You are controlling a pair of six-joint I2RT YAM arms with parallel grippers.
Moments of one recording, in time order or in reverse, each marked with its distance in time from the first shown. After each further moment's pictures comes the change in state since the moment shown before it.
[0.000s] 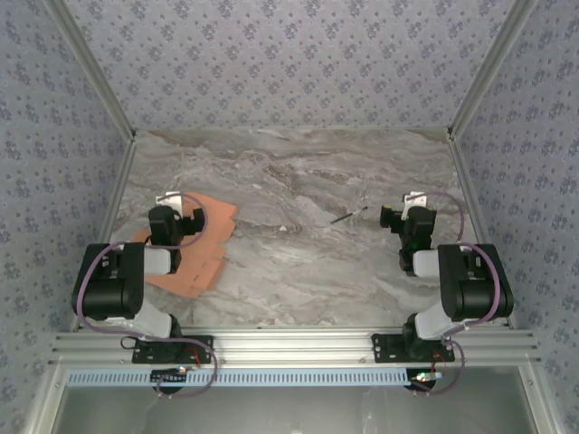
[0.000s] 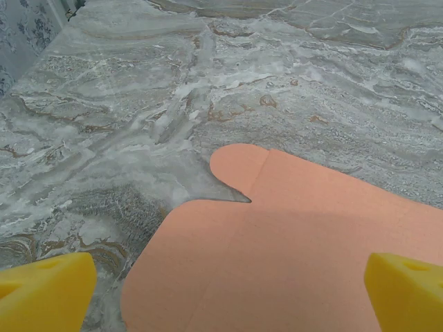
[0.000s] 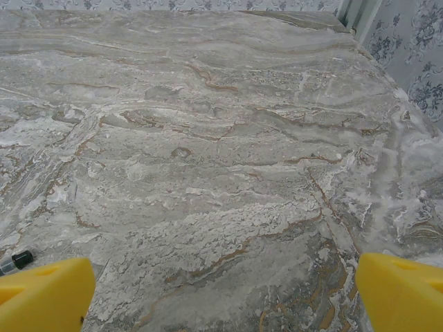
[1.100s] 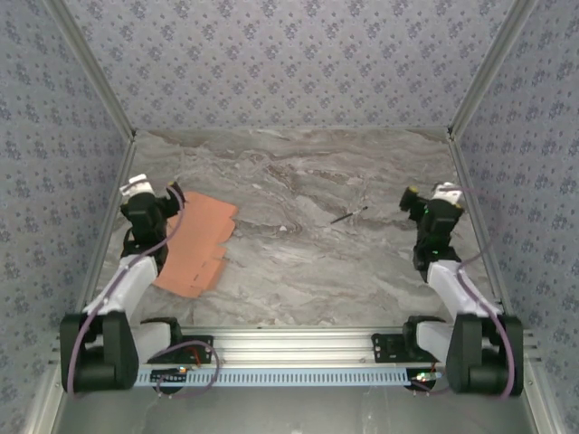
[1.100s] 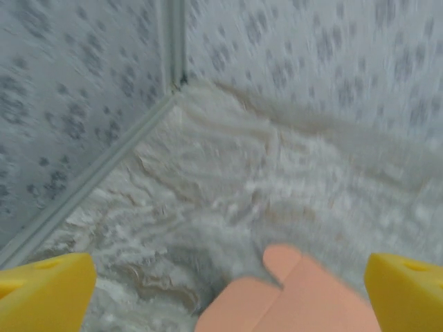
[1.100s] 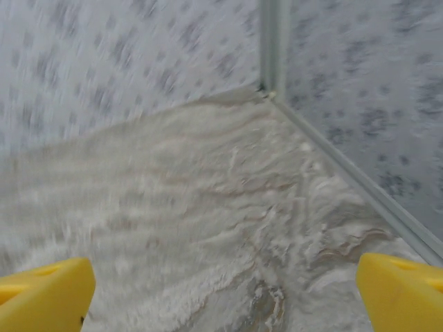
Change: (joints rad) left arm 0.013 -0.464 0.147 -0.466 -0.193 -0.273; right arm -0.066 -0.478 0.113 -0.463 0.107 0.252
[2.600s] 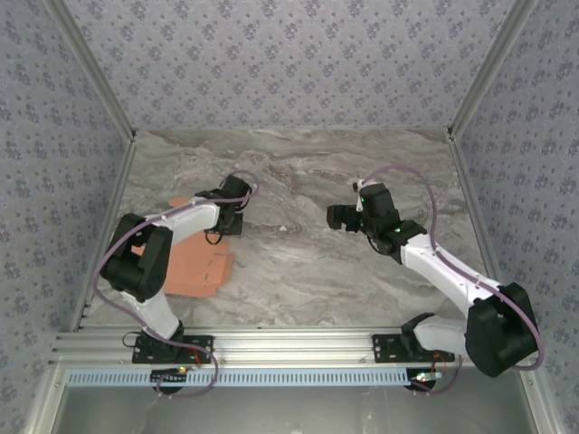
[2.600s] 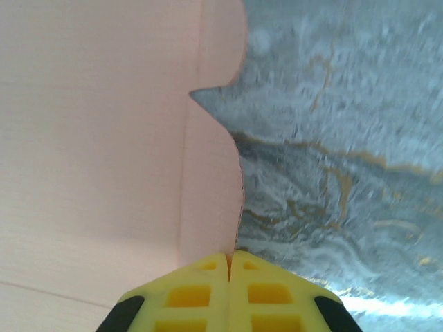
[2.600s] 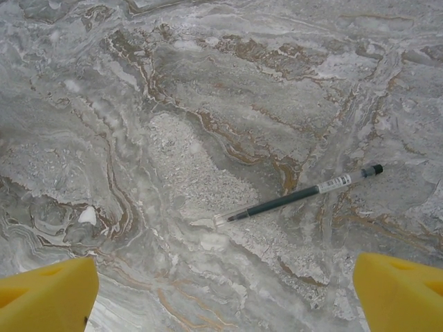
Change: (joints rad) left arm -0.493 0.658 0.539 -0.848 -0.053 -0.061; right arm 0.537 0.179 0.300 -0.537 -0.213 0.112
